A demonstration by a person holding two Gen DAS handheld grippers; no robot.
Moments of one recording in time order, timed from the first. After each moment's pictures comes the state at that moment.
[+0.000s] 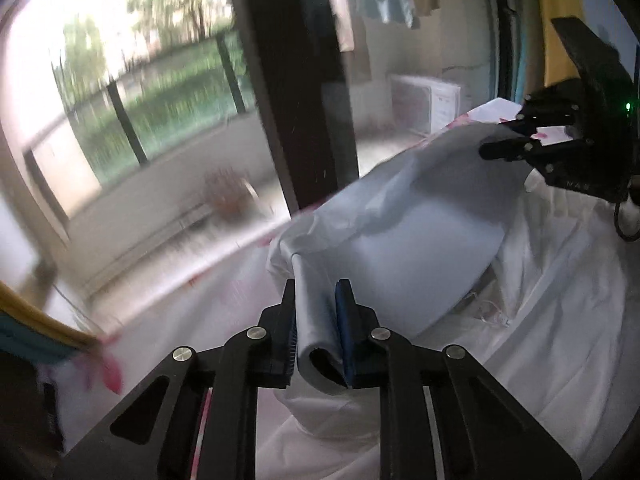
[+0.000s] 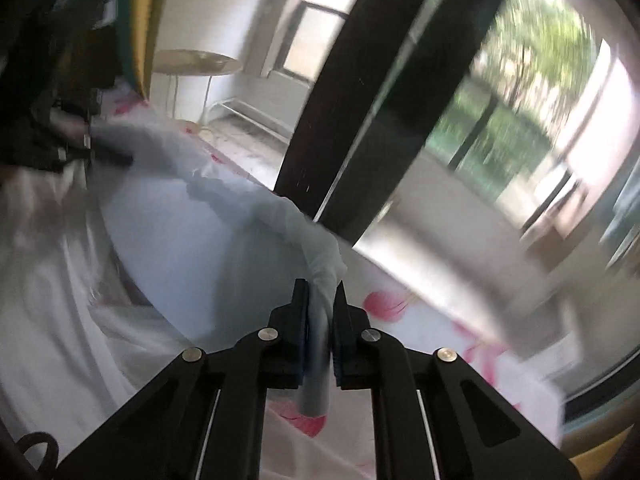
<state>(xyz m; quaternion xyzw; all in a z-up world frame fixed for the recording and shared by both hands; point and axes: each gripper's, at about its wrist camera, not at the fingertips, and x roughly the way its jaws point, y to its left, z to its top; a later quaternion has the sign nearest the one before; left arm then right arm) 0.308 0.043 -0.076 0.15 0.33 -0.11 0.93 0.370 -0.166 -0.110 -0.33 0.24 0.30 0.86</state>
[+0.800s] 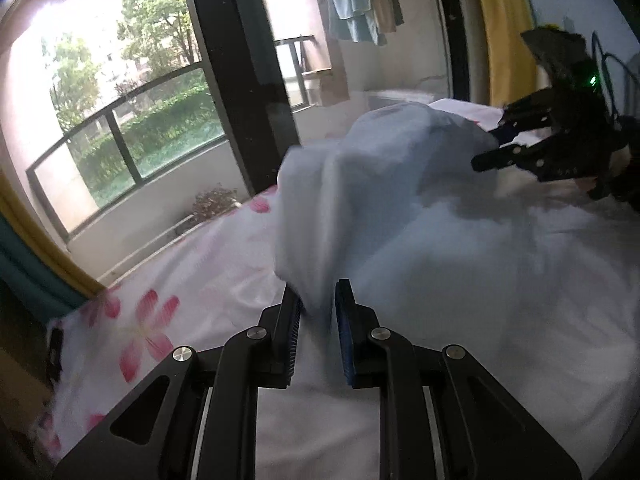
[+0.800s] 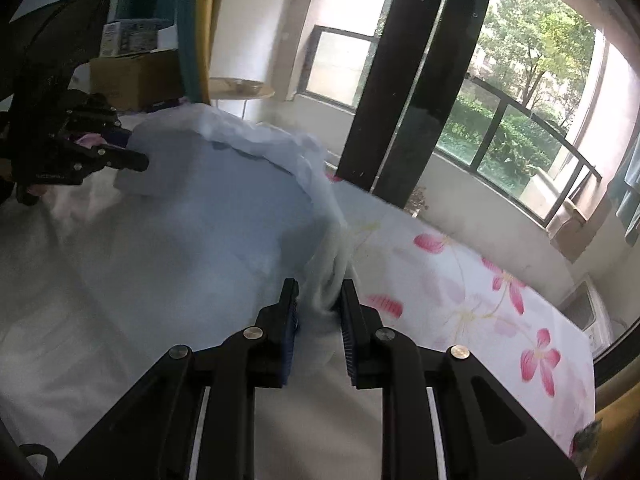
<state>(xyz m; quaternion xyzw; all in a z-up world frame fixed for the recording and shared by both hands) 0.188 0.018 -0.067 0.15 0.30 -0.14 0.93 0.276 -0.216 -0.120 -0.25 0.25 0.37 0.86</state>
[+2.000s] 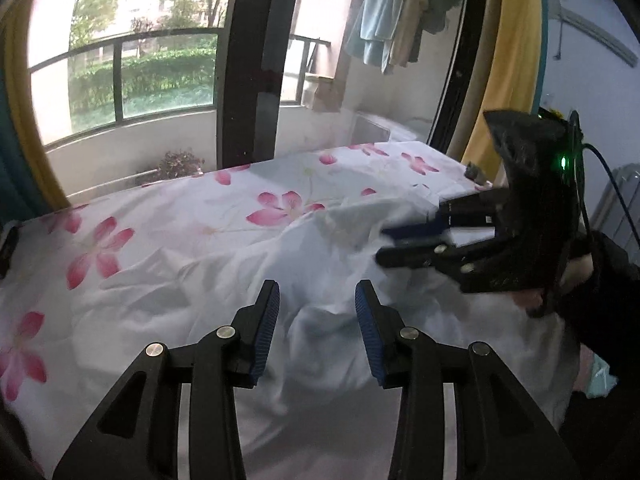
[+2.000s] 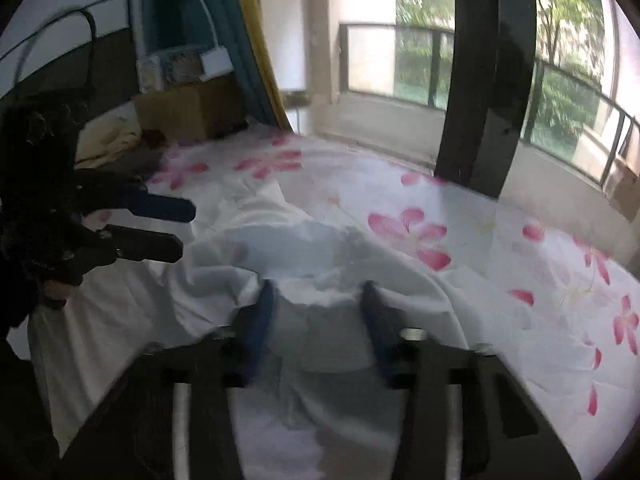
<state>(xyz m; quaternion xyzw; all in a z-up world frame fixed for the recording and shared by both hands) 0.154 0.024 -0.053 -0.02 0.33 -0.18 0.93 0.231 -0.157 -0.115 -0.15 0.32 0.44 0.82</state>
